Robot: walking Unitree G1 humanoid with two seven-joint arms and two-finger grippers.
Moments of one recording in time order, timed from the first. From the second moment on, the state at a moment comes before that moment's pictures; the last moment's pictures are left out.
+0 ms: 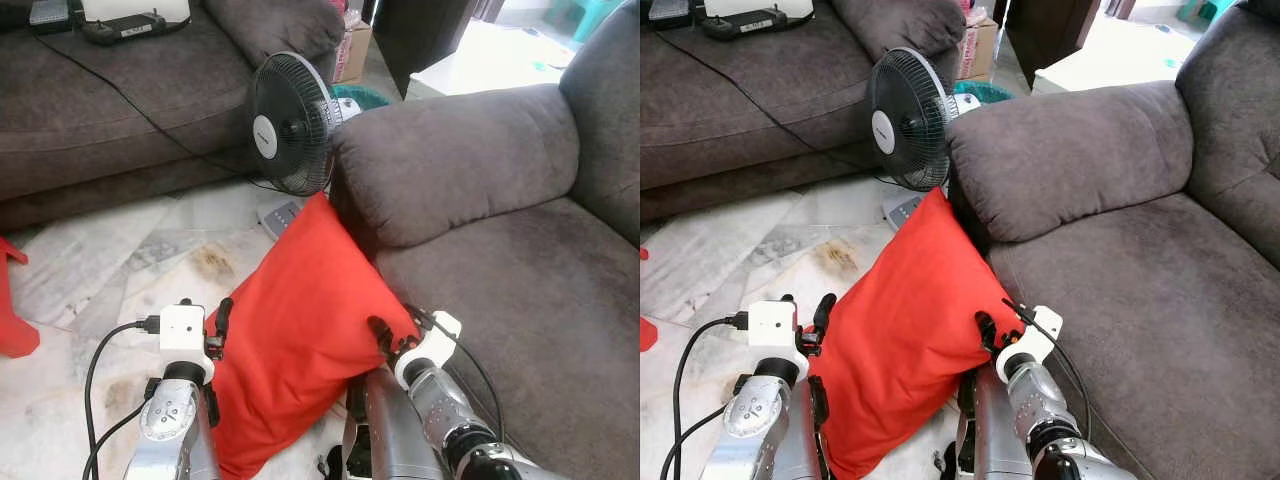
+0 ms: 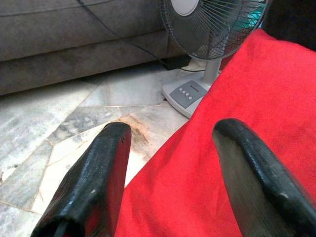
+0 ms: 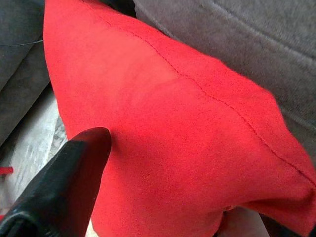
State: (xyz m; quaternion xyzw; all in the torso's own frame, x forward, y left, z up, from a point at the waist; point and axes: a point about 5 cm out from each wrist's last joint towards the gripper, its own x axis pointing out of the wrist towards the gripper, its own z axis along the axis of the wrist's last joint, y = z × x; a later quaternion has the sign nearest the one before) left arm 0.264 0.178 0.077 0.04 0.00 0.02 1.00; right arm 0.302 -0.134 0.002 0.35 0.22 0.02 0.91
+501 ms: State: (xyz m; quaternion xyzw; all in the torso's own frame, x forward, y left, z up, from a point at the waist) left arm 0.262 0.175 0.076 0.03 0.01 0.02 1.00; right arm 0.301 -0.123 0.002 0.34 0.23 0.04 0.91
